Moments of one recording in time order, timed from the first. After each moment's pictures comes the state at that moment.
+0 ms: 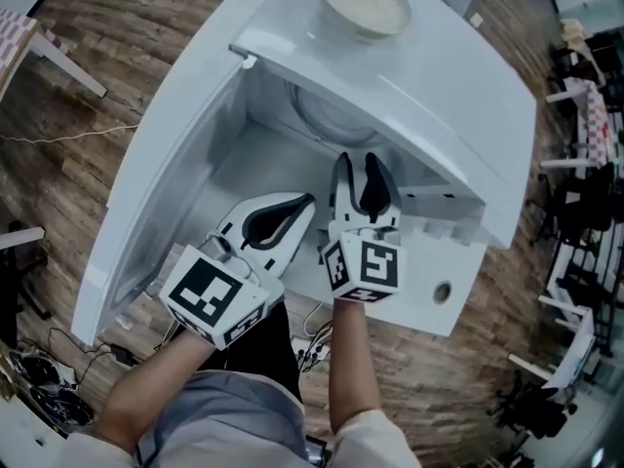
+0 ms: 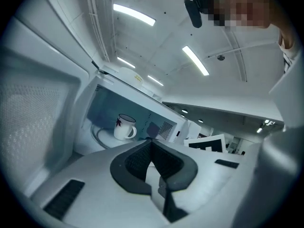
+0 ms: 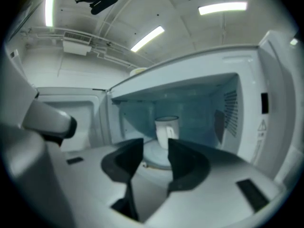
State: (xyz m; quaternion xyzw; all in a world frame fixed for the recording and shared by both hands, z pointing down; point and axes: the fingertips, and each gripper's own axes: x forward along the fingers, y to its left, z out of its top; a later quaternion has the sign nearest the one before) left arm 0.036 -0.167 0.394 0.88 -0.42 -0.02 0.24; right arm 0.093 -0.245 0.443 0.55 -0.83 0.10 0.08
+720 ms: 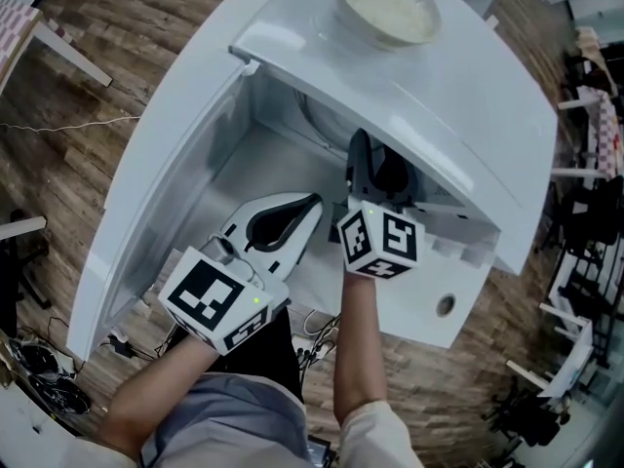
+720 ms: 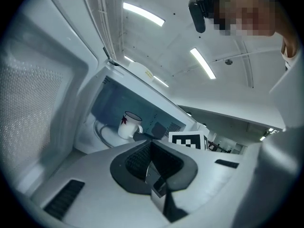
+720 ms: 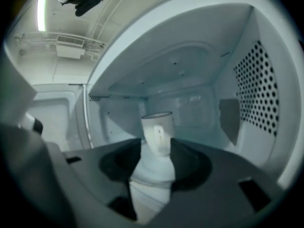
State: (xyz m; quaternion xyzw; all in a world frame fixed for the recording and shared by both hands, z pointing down) left arm 0.030 -0.189 0.411 0.86 -0.44 -0.04 0.27; right arm 0.095 -0.305 0.465 0.55 -0.82 0.12 0.06
